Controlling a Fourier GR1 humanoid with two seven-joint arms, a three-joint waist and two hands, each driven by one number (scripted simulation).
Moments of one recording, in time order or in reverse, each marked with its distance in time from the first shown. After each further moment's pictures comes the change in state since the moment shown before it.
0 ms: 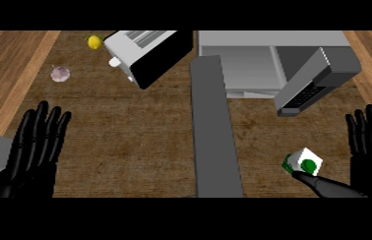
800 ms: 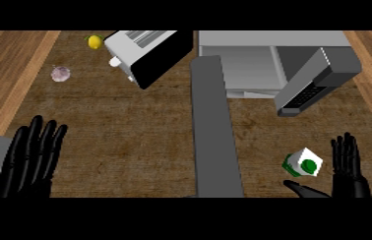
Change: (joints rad) left arm 0.097 0.003 -0.042 -0.067 -0.009 -0.010 -0.025; right arm 0.015 0.003 -0.088 0.462 0.028 0.022 -0.386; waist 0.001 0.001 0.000
